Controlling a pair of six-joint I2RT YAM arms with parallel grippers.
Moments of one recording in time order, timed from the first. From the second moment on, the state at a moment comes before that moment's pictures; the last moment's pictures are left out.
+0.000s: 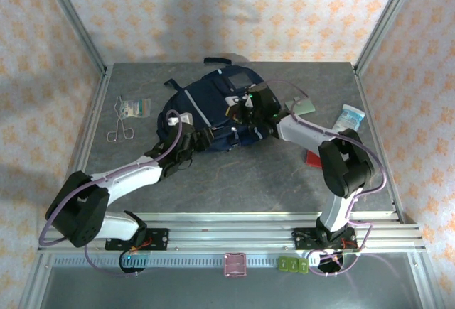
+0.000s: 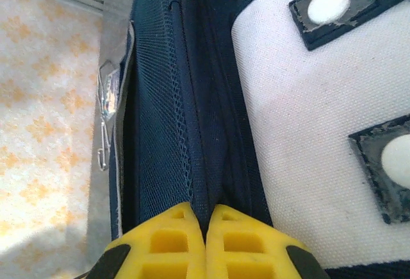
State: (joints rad) left arm -0.55 1.34 0.65 0.10 -0.18 -0.77; right arm 0.54 1.78 1.20 -0.03 -0.34 0.89
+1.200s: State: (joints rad) left arm -0.67 1.51 0.79 -0.01 -0.55 -0.76; right arm 0.59 1.75 1.14 0.07 -0.28 1.00
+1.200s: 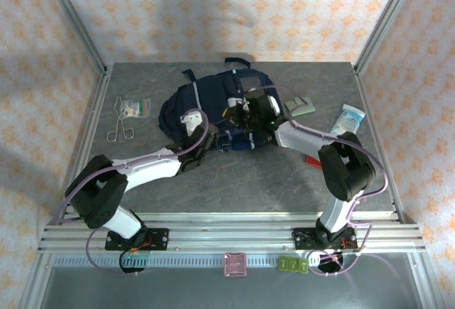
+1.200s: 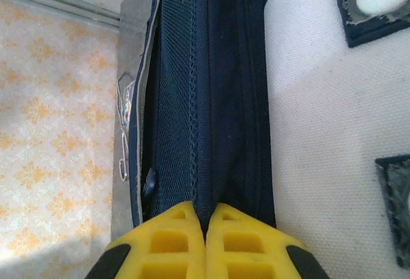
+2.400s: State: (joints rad) left arm -0.66 1.50 0.92 0.02 -0.50 -0.72; right arm 0.58 1.74 1.19 0.07 -0.31 1.11
